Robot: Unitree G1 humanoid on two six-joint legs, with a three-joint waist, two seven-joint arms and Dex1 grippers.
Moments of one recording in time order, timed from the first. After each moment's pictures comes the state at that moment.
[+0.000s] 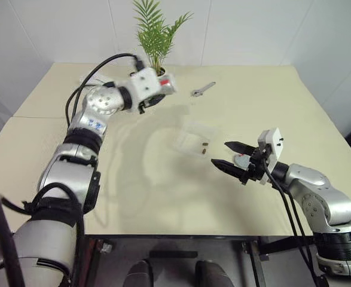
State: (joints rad) left arm -1.27 0.46 0.01 1.08 0.13 -0.31 -0.59; right arm -0.42 -0.59 -0.11 -0.17 0.57 0.54 0.85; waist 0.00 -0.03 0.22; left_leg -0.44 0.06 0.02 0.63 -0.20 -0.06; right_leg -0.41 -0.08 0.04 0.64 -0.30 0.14
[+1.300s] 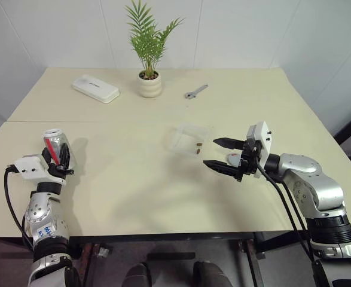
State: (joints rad) left arm -0.40 0.40 0.53 0.63 -0.33 -0.41 -0.33; right arm -0.53 -0.59 -0.03 -0.08 0.50 0.48 0.98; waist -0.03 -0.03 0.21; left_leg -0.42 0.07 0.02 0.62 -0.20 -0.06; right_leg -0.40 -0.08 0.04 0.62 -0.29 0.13
